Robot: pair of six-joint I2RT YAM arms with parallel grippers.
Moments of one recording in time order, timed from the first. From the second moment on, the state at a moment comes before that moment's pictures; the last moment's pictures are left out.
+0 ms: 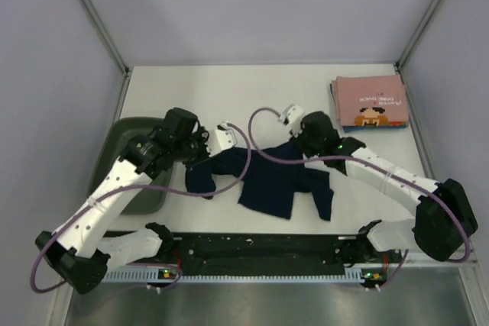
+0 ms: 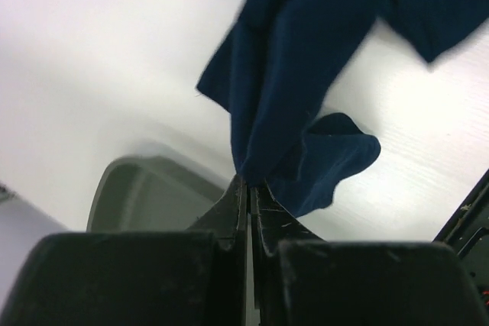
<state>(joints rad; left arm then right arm) -0.57 1.03 1.19 -0.98 0.08 0.68 0.72 1.30 0.84 -0.31 0.16 -0.27</state>
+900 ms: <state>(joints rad) -0.53 1.16 0.92 -0.96 0.23 0.56 0.79 1.26 0.63 -0.48 0.24 0.51</state>
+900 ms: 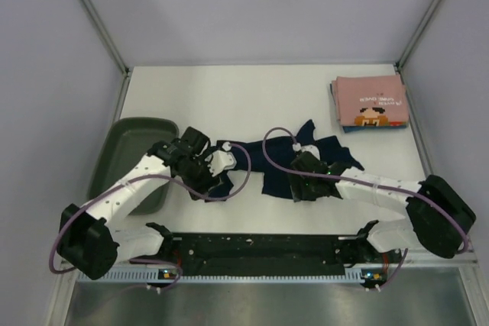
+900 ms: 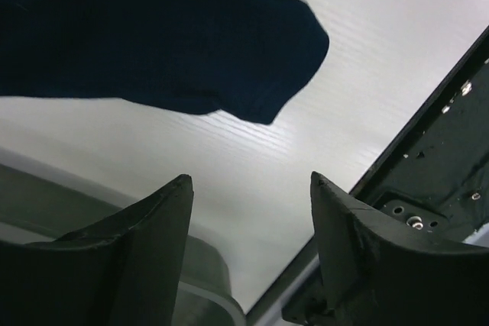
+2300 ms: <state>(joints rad) -0.31 1.53 0.90 -0.74 0.29 -0.18 0.76 1.06 0.74 -0.52 0.33 0.42</state>
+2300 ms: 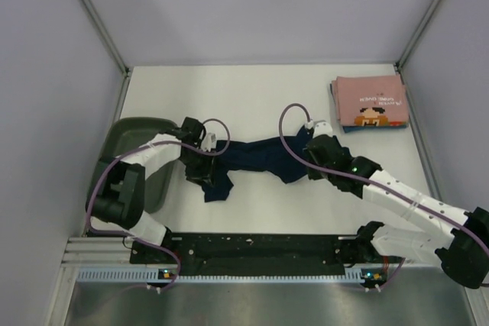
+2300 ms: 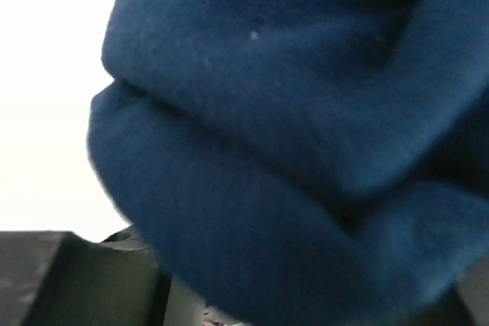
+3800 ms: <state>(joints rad) -0.18 1.36 2.12 -0.97 0.02 0.57 0.40 0.99 1.96 -0.94 0.24 -0.04</state>
